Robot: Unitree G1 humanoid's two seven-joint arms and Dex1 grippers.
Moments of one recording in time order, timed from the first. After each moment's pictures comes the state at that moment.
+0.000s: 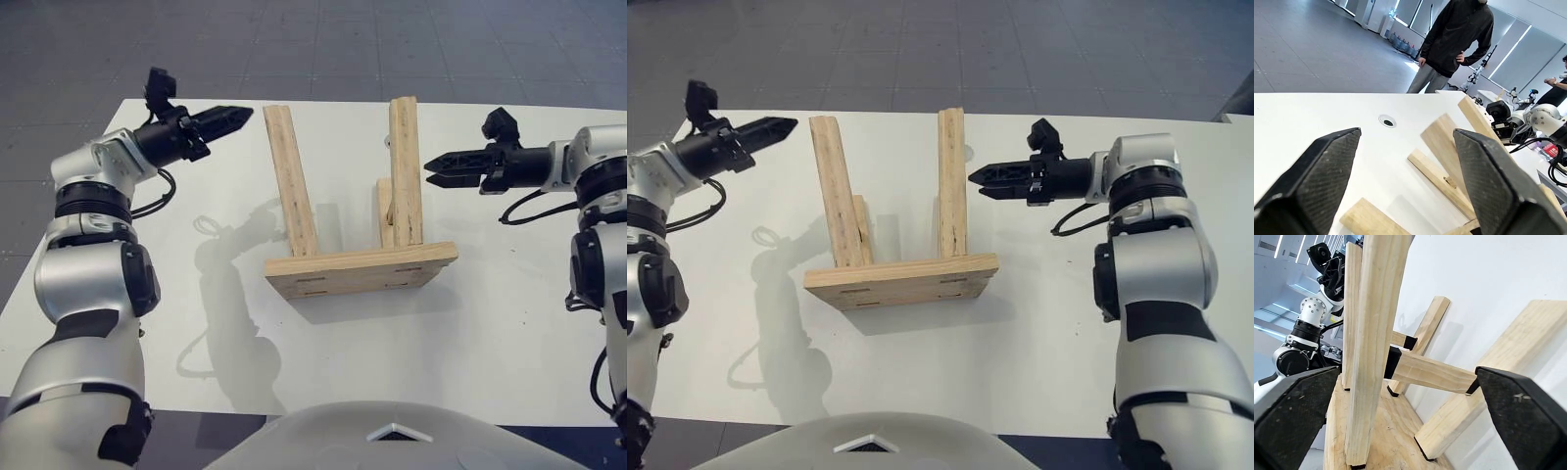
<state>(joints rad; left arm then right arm) -1.00 0.65 0.15 1.16 -0.44 0.46 -1.28 -1.14 -0.56 0.18 1.24 0.26 0.93 1.58</state>
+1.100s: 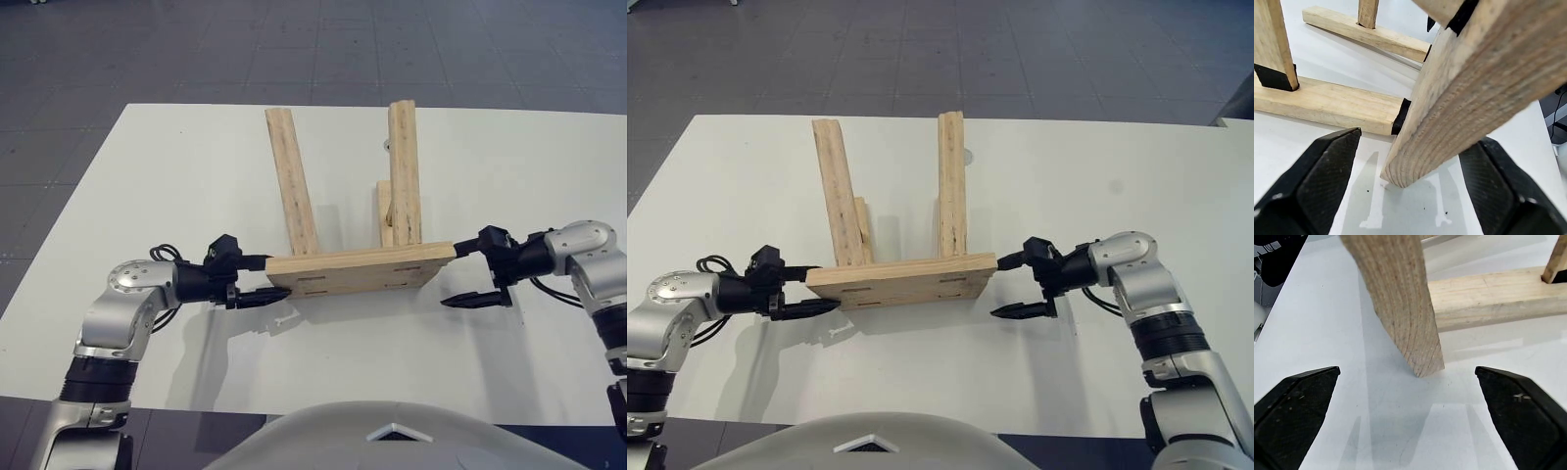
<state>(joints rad) 0.02 0.69 -0.01 -0.09 -0.43 0.41 -1.24 -0.31 -0.79 0.27 0.28 0.31 0.18 1.51</state>
